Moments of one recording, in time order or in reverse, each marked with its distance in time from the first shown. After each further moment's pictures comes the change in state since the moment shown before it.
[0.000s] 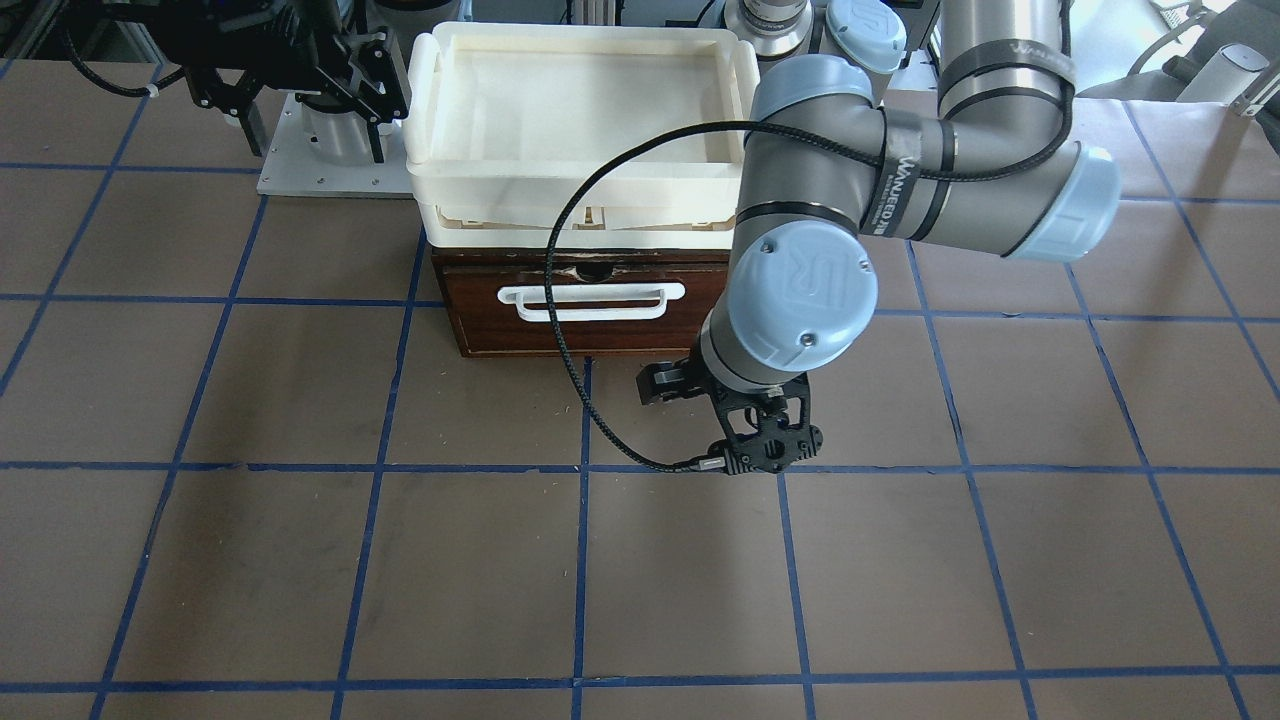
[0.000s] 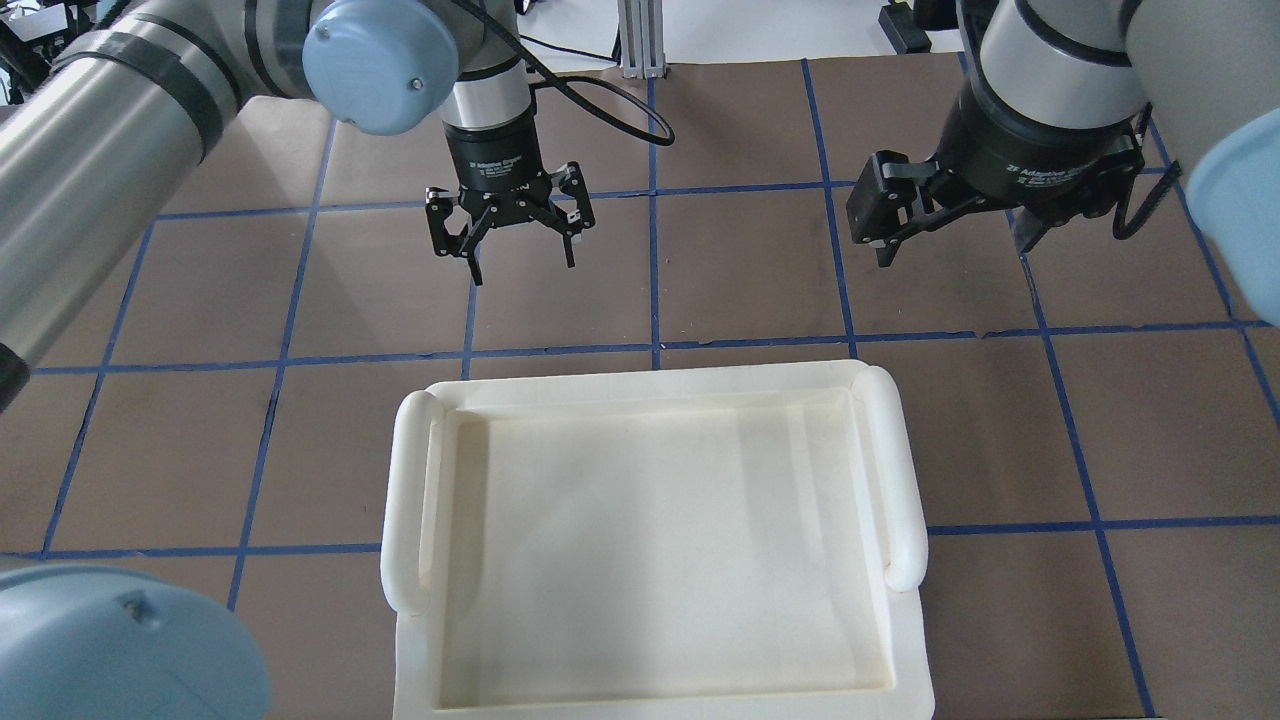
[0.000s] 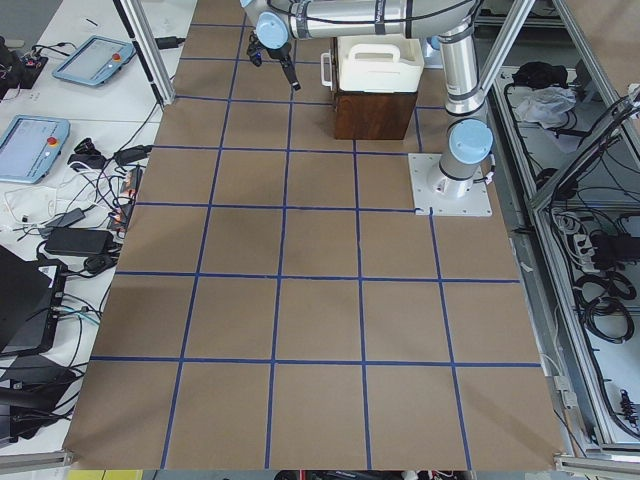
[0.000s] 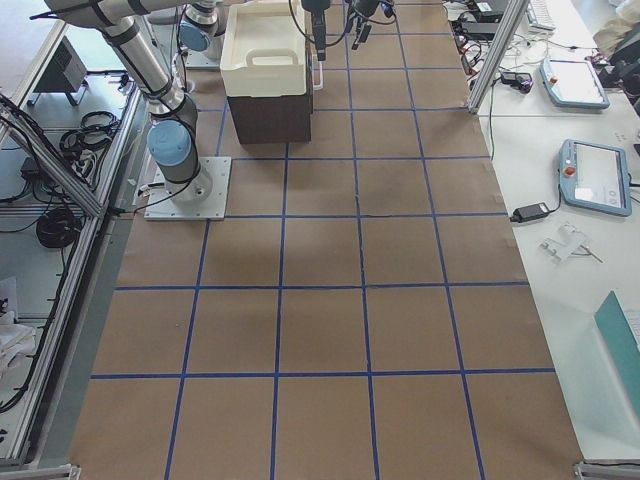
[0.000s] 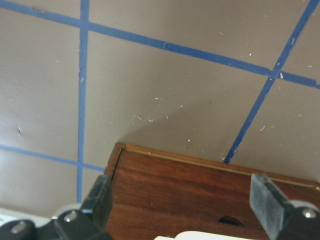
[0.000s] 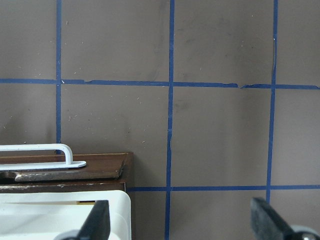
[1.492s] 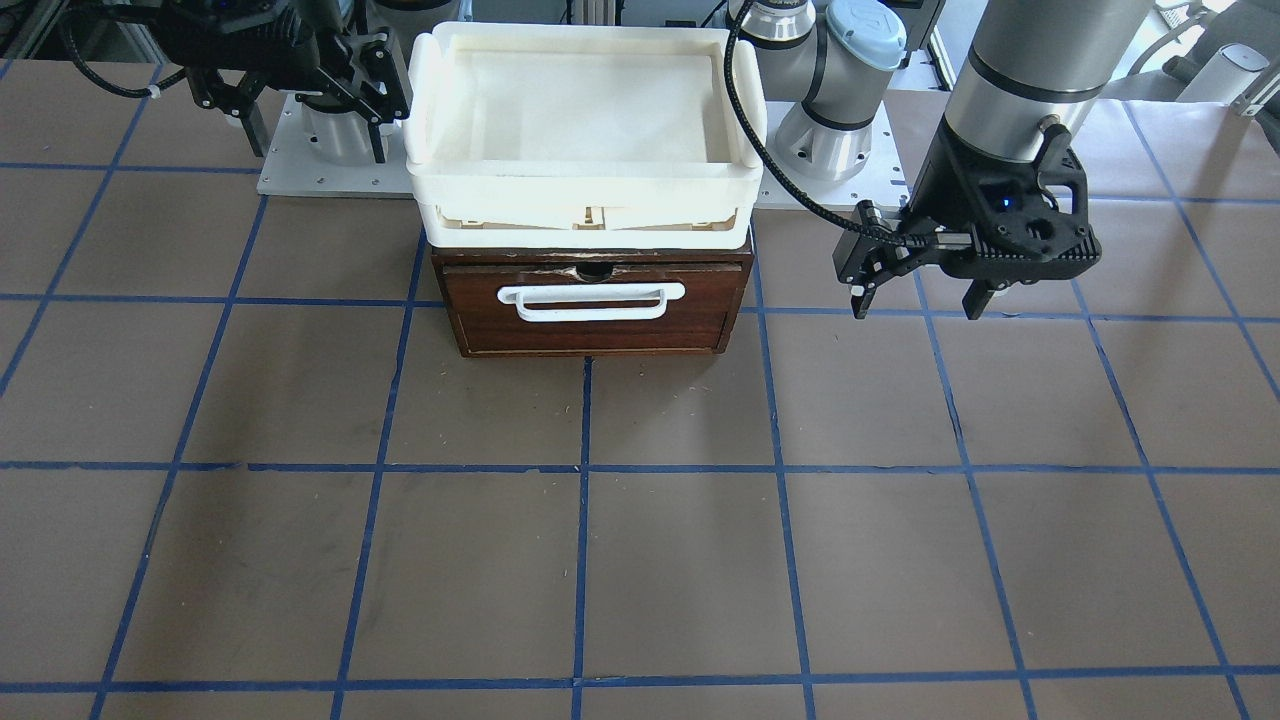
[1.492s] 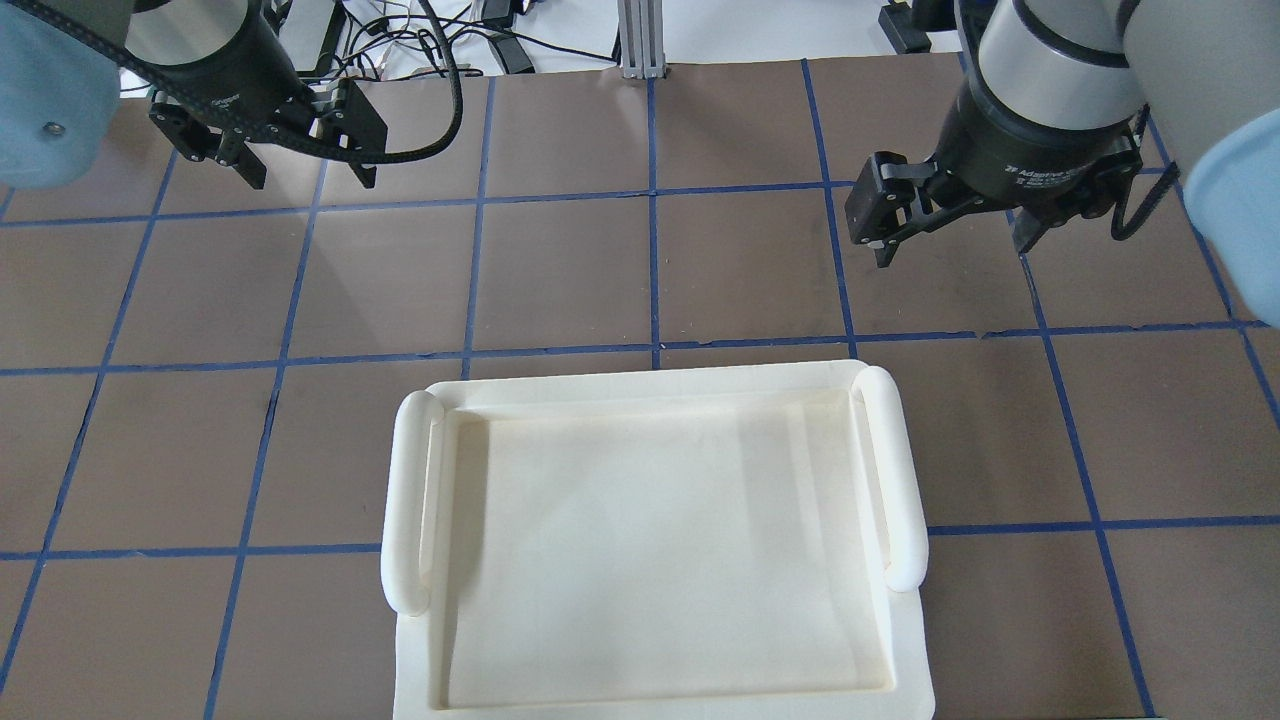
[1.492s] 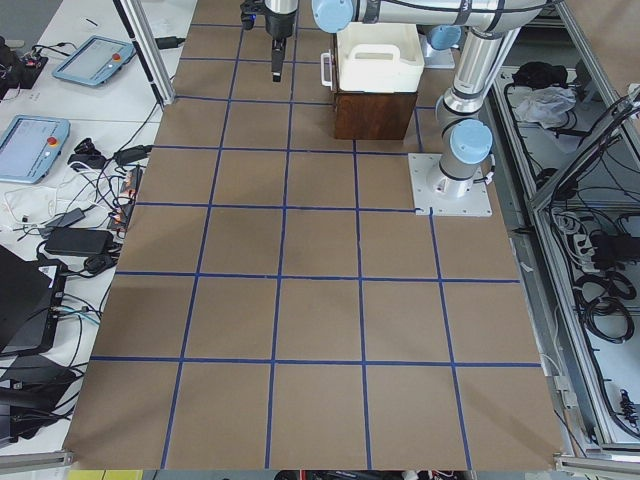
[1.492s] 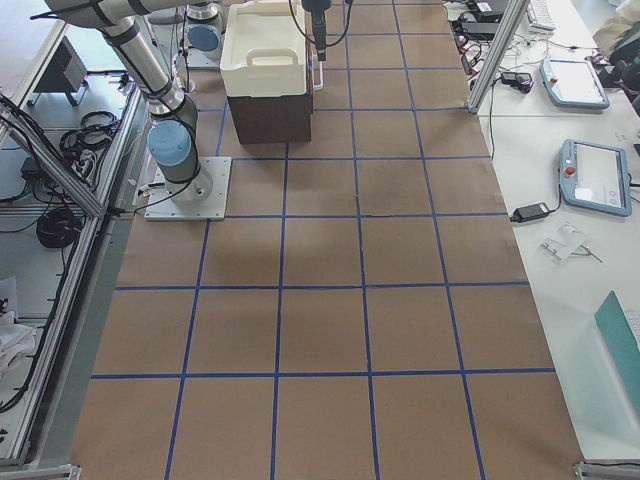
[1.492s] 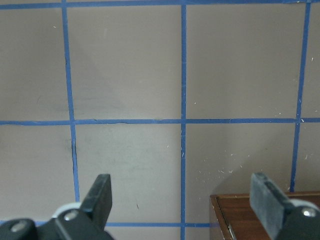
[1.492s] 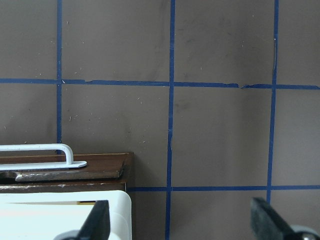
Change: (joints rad) left arm 0.178 0.373 -0.222 0.240 0.108 0.383; right arm 0.001 -0.001 0.001 -0.001 0.001 0.000
